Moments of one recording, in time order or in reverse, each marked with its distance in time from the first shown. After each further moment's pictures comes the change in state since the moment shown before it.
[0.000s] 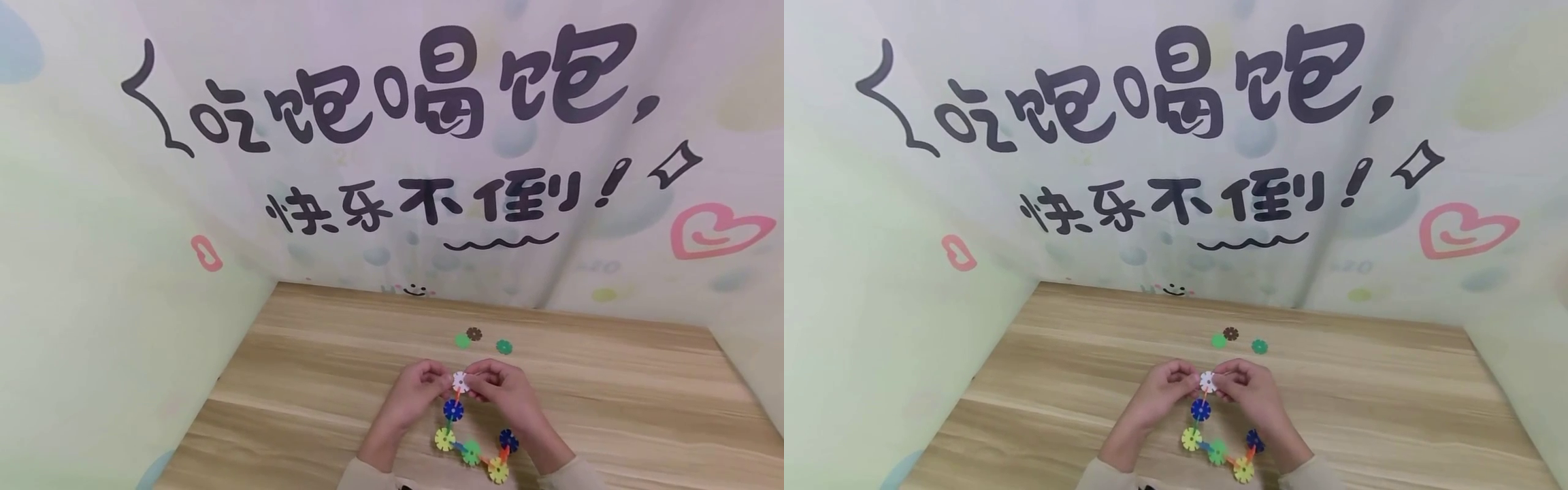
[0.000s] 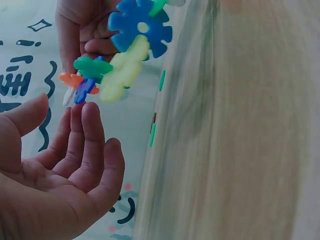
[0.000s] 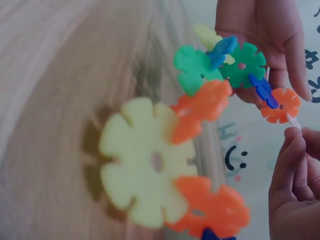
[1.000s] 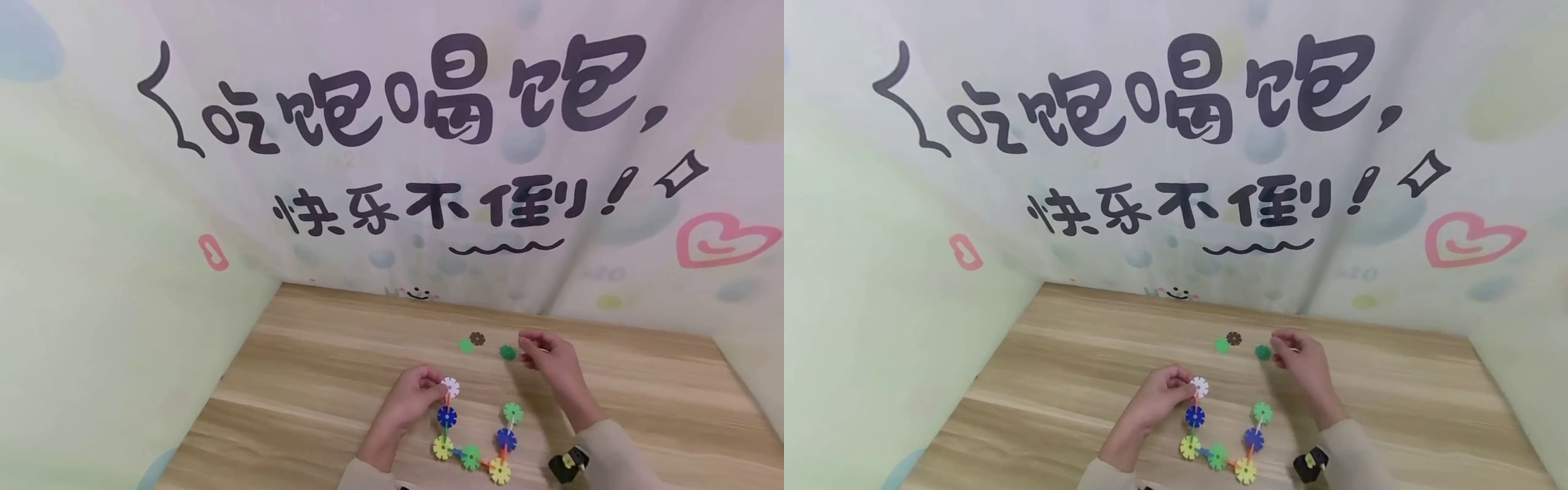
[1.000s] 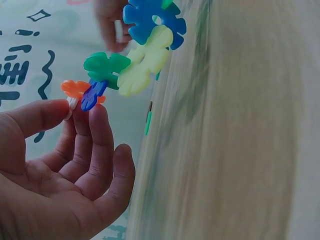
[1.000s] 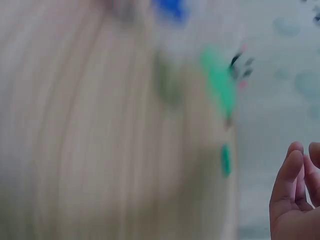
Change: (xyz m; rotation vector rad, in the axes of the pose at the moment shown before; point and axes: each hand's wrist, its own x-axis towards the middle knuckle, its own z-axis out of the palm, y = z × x) left_hand -0.003 -0.002 -0.006 0.043 0.072 -0.080; right_hand 0.041 -0.003 -0.079 -0.189 0.227 -0.045
